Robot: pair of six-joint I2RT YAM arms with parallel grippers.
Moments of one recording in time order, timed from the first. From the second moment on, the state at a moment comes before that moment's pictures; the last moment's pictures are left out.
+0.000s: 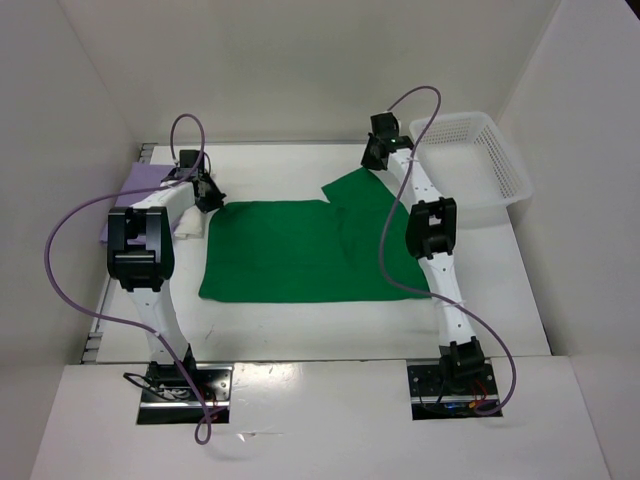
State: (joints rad) left arm 0.04 2.02 1.43 -0.31 -0.01 -0.58; right arm 0.21 2.76 2.66 -0.69 0.08 0.48
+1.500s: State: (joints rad) left arm 0.10 1.48 0.94 -0.38 0.00 -0.53; right arm 0.17 1.30 1.11 -0.84 0.09 0.53
